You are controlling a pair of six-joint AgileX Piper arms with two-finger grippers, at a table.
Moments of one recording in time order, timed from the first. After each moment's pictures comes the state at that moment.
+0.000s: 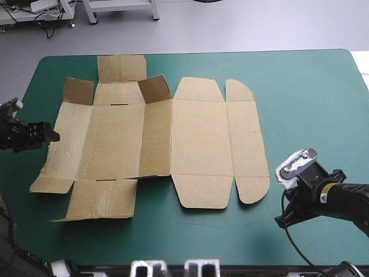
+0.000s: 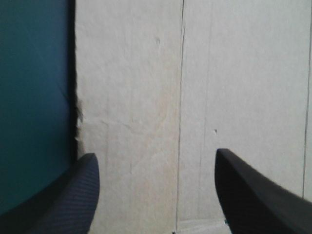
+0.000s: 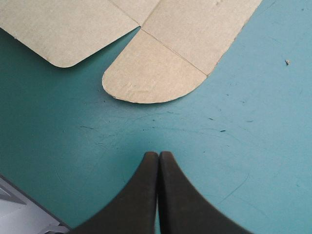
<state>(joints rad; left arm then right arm) 0.62 1.69 -1.33 -0.59 1.21 0.64 0.45 0.79 -0.90 0.03 1.17 -0.20</state>
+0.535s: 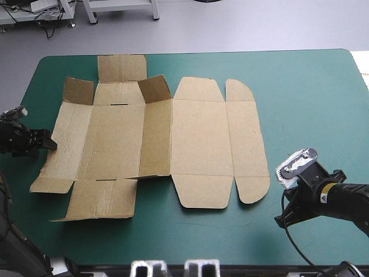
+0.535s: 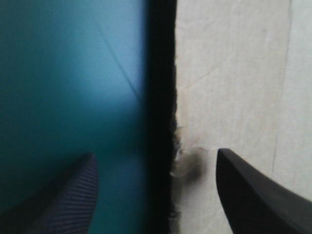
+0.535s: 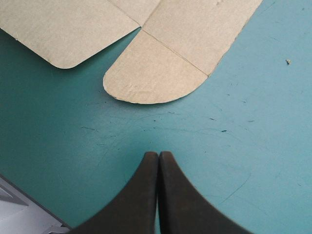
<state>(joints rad) 0.62 1.93 -1.46 -0.46 1.21 0.65 0.45 0.79 -0.90 0.04 1.17 -0.19</state>
